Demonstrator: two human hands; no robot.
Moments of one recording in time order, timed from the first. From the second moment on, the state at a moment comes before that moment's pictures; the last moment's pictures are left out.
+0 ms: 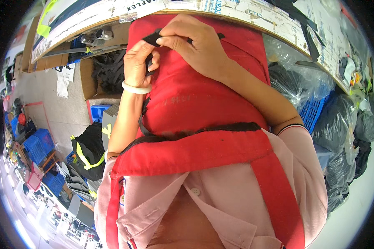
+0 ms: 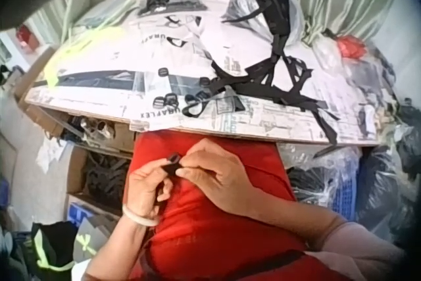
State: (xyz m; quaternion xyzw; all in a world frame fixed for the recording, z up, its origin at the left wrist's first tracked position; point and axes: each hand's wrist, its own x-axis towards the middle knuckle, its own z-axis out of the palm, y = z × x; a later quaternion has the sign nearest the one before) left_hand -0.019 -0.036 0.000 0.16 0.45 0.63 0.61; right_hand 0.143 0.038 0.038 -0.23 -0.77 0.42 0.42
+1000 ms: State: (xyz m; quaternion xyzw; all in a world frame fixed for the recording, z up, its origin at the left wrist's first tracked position) left_hand -0.010 -0.043 0.007 0.26 0.53 0.62 0.52; right_hand 0.145 0.037 0.018 -0.37 -0.53 0.73 0.21
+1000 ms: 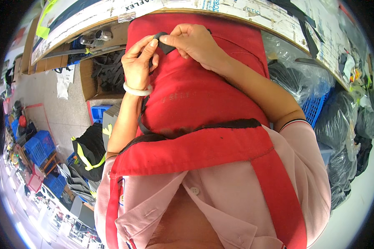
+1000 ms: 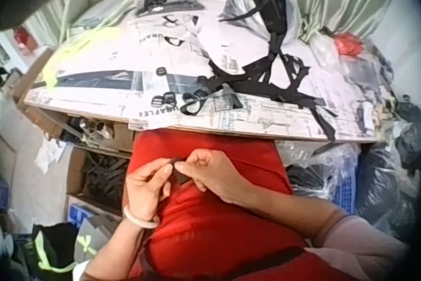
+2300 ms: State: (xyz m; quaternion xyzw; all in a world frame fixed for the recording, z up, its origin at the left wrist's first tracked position) left_hand -0.034 -0.029 -0.014 0.16 0.35 0.55 0.74; right_hand 0.240 0.104 0.082 -0.43 -0.82 0.07 0.38
